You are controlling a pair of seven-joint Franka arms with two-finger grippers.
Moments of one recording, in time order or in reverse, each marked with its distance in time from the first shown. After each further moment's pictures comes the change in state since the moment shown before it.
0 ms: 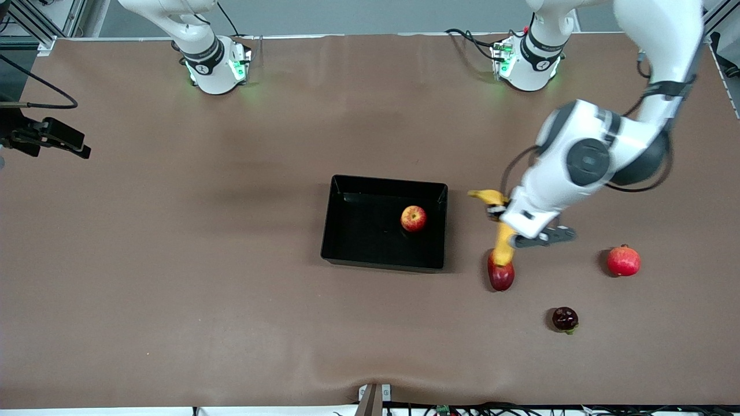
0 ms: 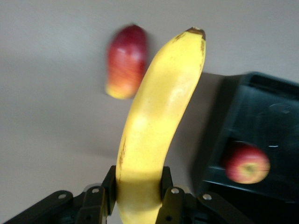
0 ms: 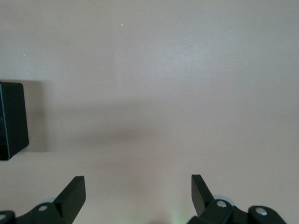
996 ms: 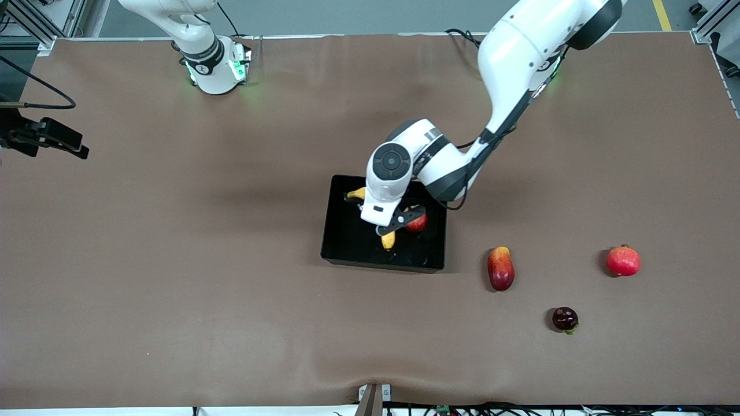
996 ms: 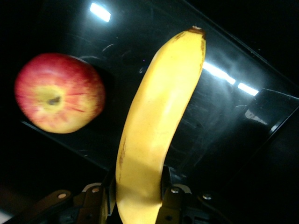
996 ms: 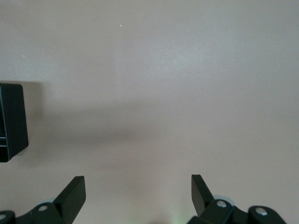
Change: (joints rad) left arm -0.623 0.406 0.253 0.322 0.001 0.139 -0.597; right arm -0.001 0.000 -0.004 0.001 0.000 0.001 -0.001
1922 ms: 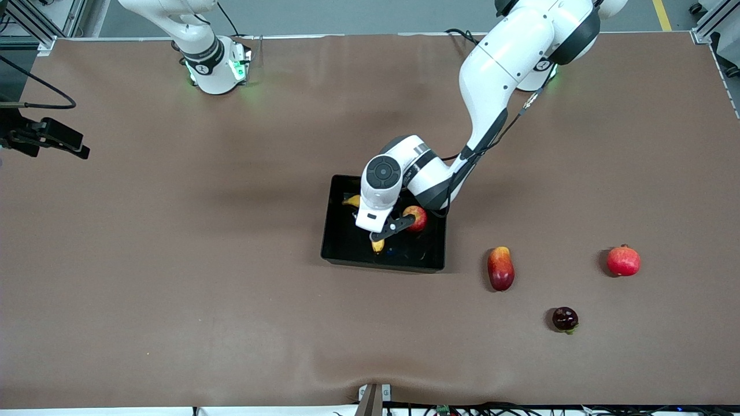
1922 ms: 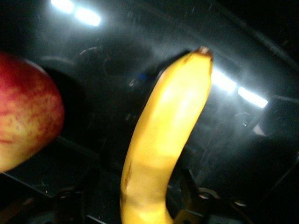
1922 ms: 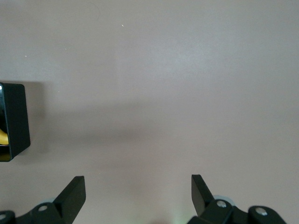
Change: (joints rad) left arm -0.066 0.090 0.078 0.028 0.015 0.119 0.002; right arm 0.000 0.000 -0.001 0.000 0.008 0.000 0.000
